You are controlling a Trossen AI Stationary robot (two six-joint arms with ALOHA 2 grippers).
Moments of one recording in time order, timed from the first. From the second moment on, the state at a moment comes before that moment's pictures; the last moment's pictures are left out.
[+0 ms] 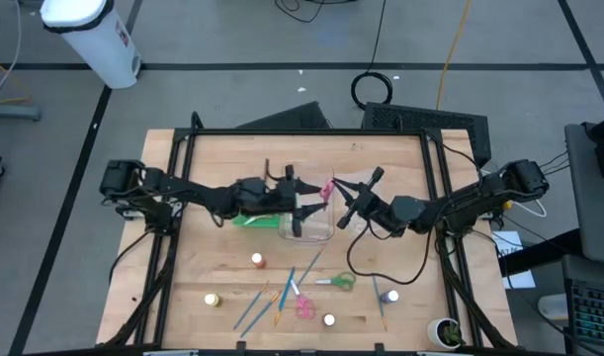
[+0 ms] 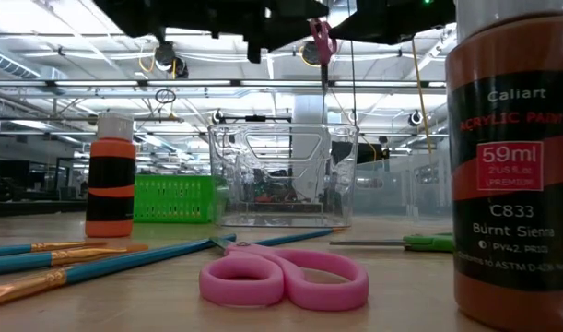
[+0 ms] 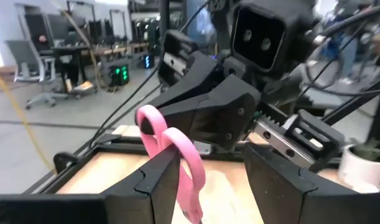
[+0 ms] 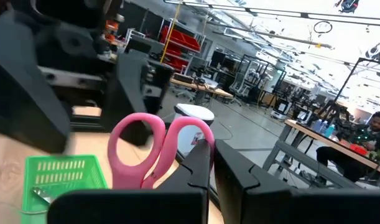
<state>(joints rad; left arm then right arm) -0.04 1.62 0.93 0.71 -0.16 0.02 0.22 1.36 0.63 0.88 0.85 -0.43</state>
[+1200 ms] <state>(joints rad) -0.14 1.17 0.90 -0.17 -0.40 0.13 0.32 1.30 0.61 0.86 1.02 -0.43</state>
